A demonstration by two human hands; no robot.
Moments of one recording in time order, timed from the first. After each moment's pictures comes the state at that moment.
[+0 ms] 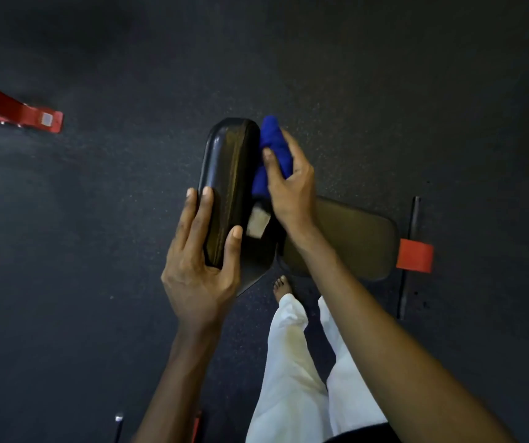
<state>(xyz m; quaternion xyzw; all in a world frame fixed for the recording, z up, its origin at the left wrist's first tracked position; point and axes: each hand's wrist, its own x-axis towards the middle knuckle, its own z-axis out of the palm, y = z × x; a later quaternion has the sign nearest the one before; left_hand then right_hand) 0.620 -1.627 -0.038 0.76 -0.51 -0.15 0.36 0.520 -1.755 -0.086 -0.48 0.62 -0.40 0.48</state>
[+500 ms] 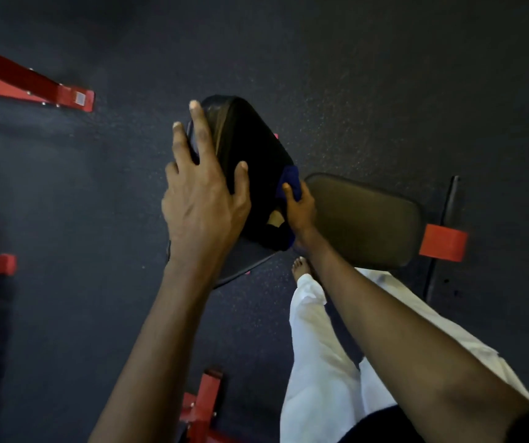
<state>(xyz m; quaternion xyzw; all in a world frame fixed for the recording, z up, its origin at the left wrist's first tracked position) 0.594 -1.707 -0.009 0.83 -0.55 -0.13 0.05 0.492 -1.719 -0.238 -0.33 0.68 -0.22 0.61</state>
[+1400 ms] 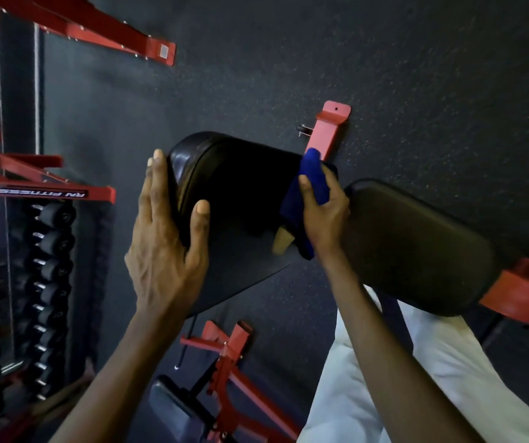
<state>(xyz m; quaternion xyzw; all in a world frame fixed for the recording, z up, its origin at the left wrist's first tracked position) 0.572 -1.719 -0.018 0.89 -0.46 -0.04 0.02 0.472 -1.778 -0.234 -0.35 0.60 -0.29 0.66</state>
